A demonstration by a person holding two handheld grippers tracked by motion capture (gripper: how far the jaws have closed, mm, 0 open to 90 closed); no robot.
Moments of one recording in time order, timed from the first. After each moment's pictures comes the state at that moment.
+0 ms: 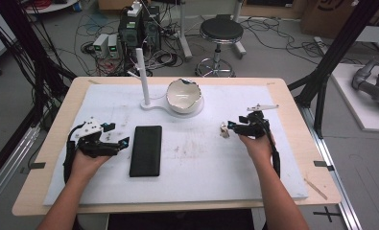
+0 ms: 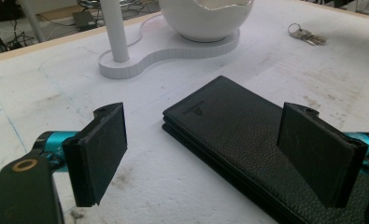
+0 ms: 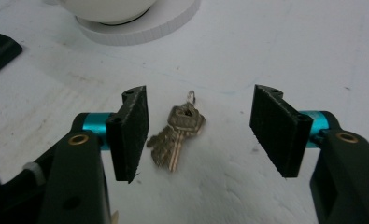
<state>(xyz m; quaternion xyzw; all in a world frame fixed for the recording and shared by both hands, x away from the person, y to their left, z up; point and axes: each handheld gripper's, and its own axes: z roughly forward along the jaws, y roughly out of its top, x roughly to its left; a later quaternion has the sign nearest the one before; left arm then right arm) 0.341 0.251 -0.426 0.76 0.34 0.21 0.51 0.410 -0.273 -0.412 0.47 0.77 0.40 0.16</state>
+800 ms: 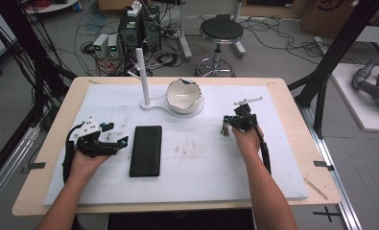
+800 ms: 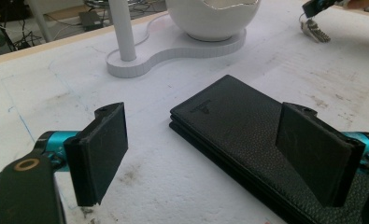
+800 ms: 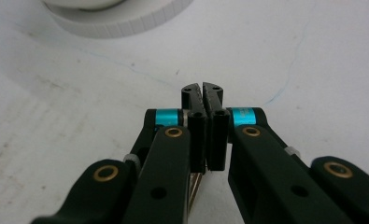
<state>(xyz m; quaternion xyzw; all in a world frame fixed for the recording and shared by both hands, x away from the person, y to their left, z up) 0.340 0.254 -0.426 0.75 0.35 0.22 0.51 0.444 -0.245 -0.421 0.48 0.79 0.36 0.14</state>
